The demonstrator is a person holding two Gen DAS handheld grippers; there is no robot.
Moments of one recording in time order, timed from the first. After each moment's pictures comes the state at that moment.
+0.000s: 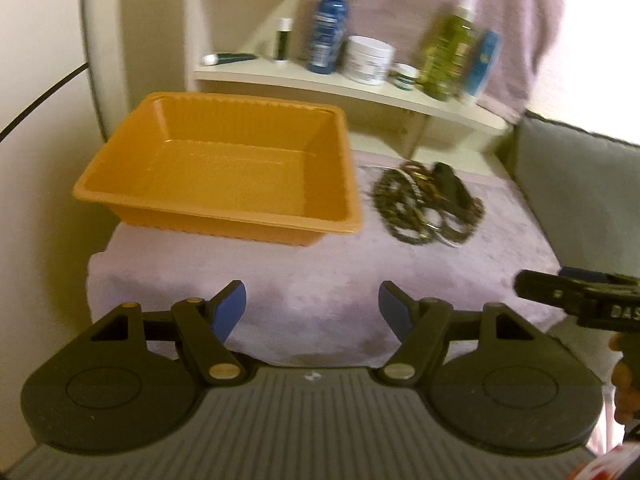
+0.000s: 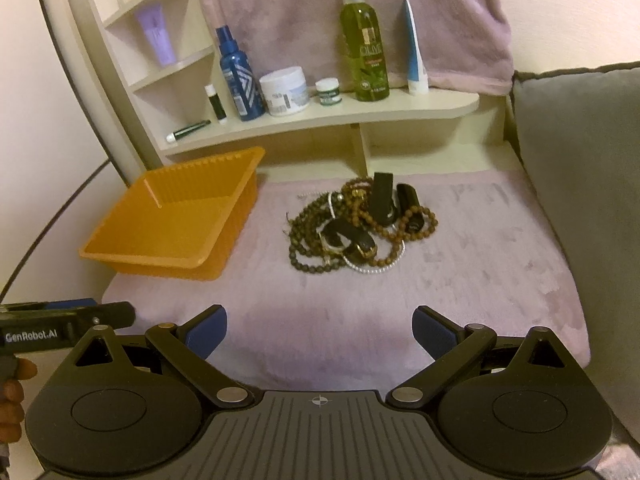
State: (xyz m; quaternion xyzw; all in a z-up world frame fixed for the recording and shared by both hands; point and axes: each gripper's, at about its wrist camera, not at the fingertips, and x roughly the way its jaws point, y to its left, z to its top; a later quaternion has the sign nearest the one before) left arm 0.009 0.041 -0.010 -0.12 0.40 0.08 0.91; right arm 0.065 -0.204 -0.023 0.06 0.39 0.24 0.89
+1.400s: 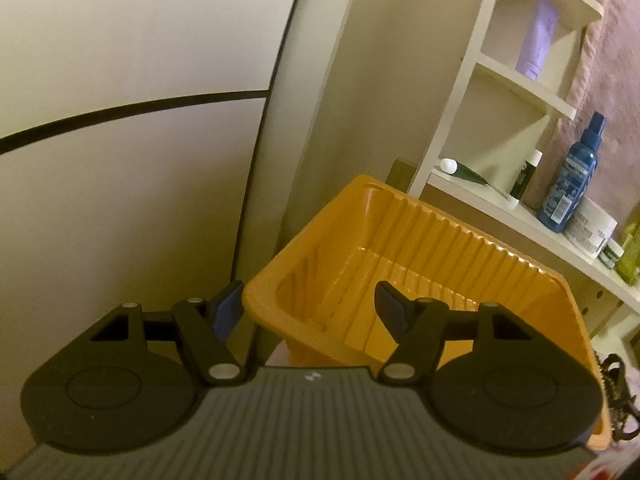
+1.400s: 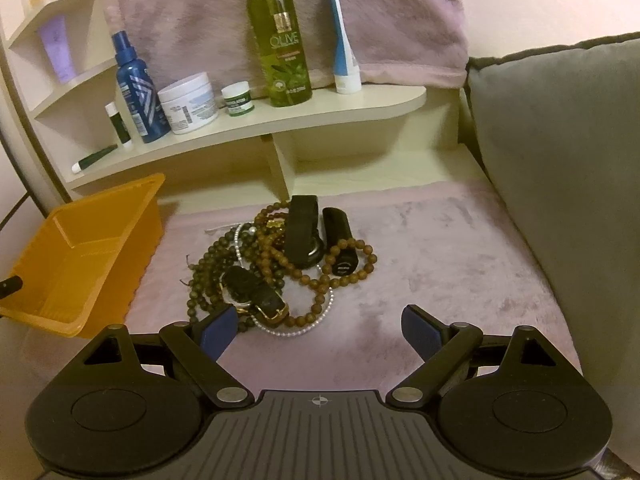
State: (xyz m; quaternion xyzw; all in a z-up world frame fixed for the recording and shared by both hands) left arm 0.052 0.211 -0.085 -0.21 0.22 0.27 0.91; right arm 0.145 -0.210 -0.067 0.07 0.37 0.16 0.91
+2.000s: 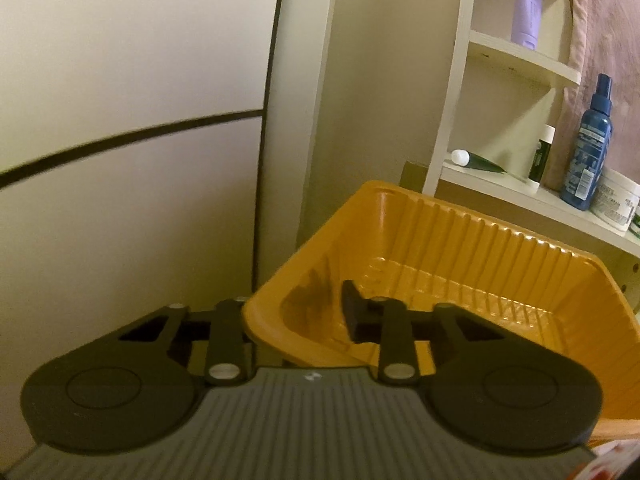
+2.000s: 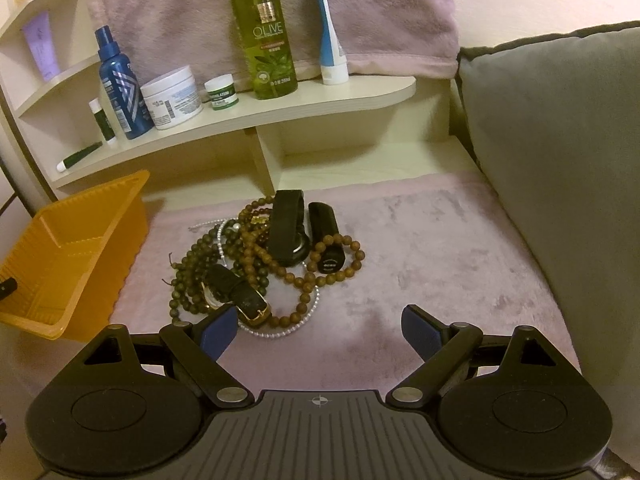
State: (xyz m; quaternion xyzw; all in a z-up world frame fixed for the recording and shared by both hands) left arm 0.064 0.206 -0.097 -0.13 0.21 0.29 0.92; right arm 0.153 -0.212 -0.074 0.06 0.38 0.15 0.91
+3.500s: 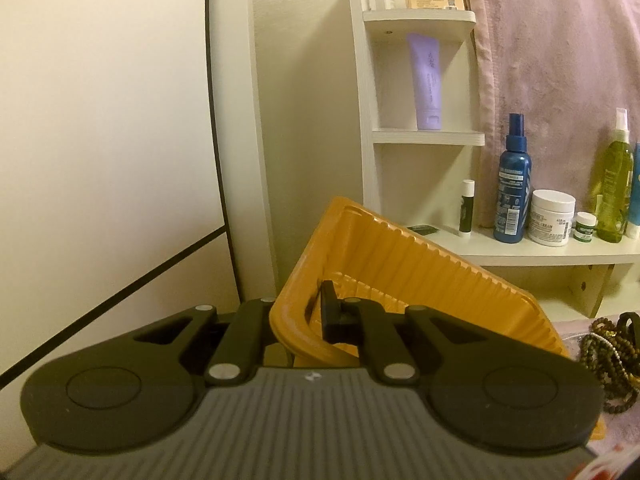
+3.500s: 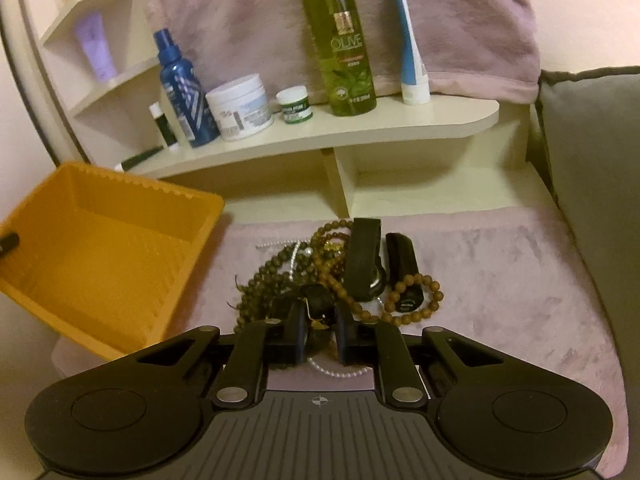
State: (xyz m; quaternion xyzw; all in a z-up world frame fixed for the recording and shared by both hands) left arm 0.046 0.159 -0.017 0.00 0.17 0.26 0.95; right arm 0.173 -0.192 -0.059 0.08 0.37 0.24 0.89
